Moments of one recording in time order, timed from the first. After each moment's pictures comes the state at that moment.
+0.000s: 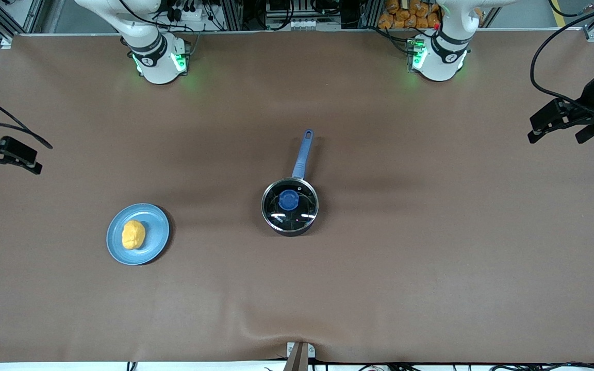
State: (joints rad) left arm 0.02 -0.05 -0.08 -1.61 -0.03 1.66 -0.06; right arm -0.12 0.13 0.07 -1.49 0.01 1.68 -0.07
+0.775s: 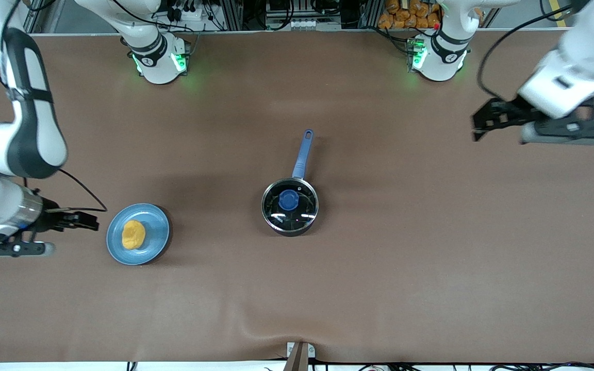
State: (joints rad) left arm -0.07 0.01 -0.21 -1.60 -0.03 1.66 -0.19; right arm -0.12 0.44 0.07 -1.63 0.01 2.07 -0.07
